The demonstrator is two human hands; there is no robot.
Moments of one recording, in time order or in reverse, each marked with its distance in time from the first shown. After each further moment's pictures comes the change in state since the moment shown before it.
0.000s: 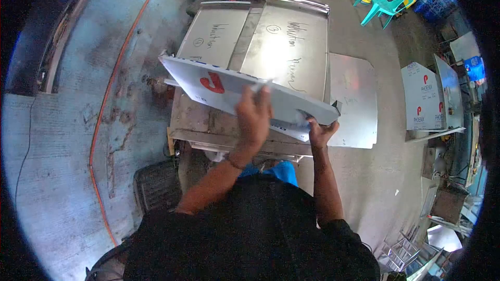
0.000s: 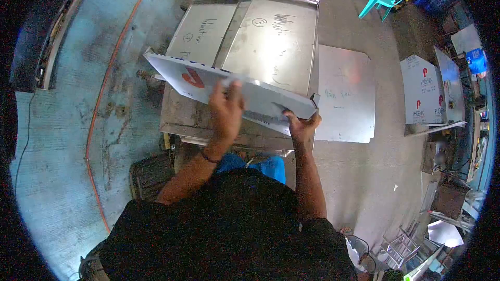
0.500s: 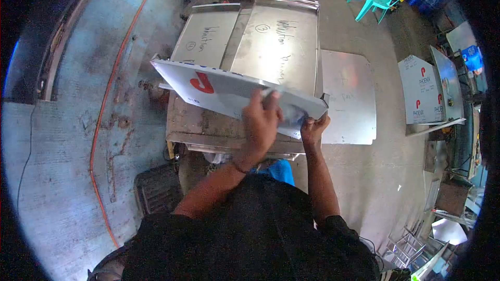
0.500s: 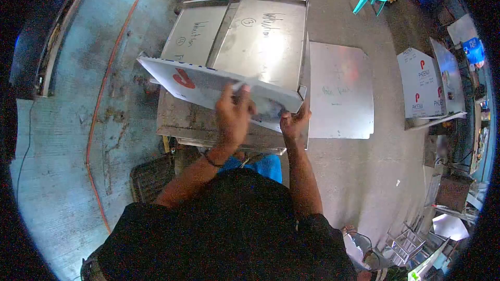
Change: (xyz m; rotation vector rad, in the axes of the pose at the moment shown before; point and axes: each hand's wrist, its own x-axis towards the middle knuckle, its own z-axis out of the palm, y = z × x) left_hand -0.025 0.009 0.035 -0.034 -0.091 0.048; right_hand 0.005 -0.015 0.006 -0.098 0.001 -0.081
